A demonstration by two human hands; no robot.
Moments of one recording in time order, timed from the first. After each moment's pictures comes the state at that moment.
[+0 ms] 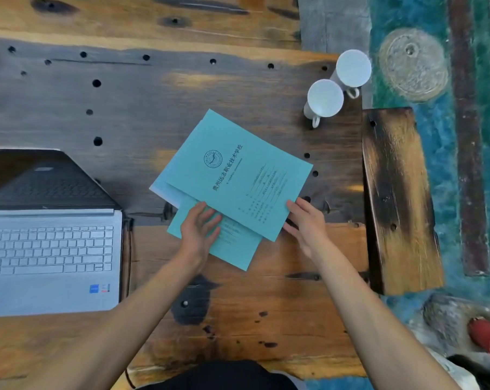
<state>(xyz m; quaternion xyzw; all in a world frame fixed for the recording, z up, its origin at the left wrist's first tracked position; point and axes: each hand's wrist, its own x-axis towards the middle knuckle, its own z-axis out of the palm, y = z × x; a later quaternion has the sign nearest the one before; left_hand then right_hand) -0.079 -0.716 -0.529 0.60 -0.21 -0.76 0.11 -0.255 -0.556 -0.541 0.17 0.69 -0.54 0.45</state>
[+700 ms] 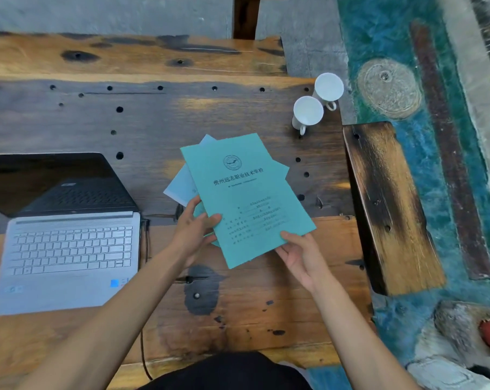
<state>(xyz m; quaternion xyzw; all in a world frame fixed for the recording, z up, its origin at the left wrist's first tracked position) -0.039 -0.723 -0.460 0.48 -0.39 -0.79 0.03 -0.173 -0.508 -0.480 0.18 0.46 -0.71 0.50</state>
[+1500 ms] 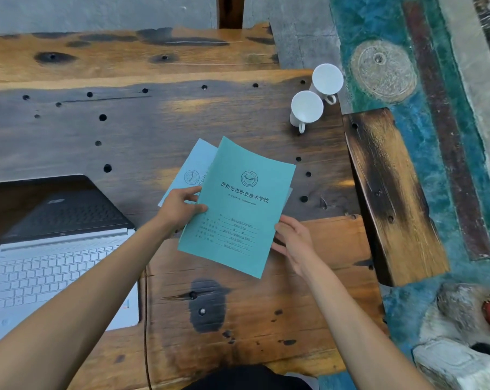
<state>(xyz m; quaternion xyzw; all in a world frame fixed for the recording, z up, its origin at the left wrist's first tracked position) -0.081 -0.820 -0.509 0.47 -0.63 -0.61 -0.13 -0.191 -0.556 -0.526 0.19 0.67 -0.56 0.45</state>
